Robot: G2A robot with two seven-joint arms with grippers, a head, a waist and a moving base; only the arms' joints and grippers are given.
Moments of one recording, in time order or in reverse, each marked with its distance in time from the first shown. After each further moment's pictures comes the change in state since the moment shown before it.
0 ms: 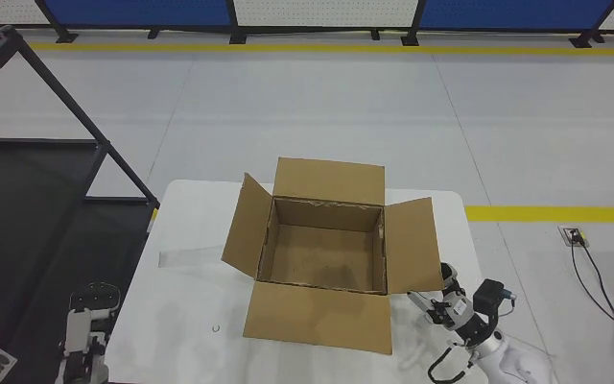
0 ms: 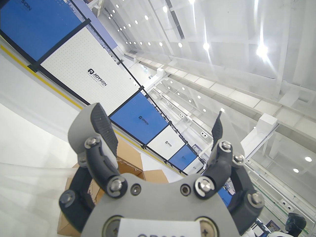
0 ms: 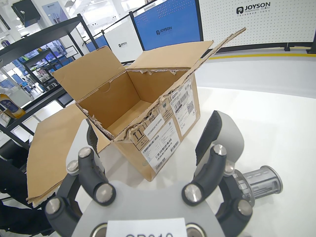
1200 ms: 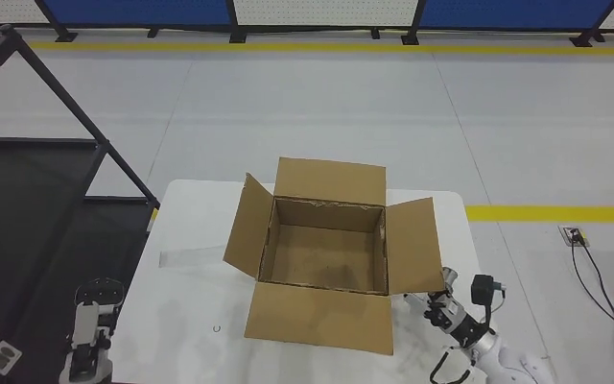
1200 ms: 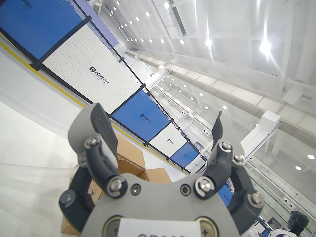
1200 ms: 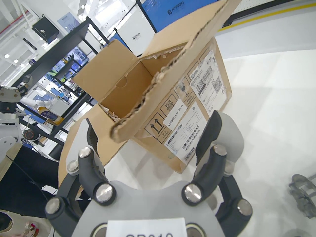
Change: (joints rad) left arm -0.029 -0.007 0.004 0.006 0.010 0.019 -0.042; right arm 0.008 -0.007 0.000 0.022 0.335 -0.120 0.258
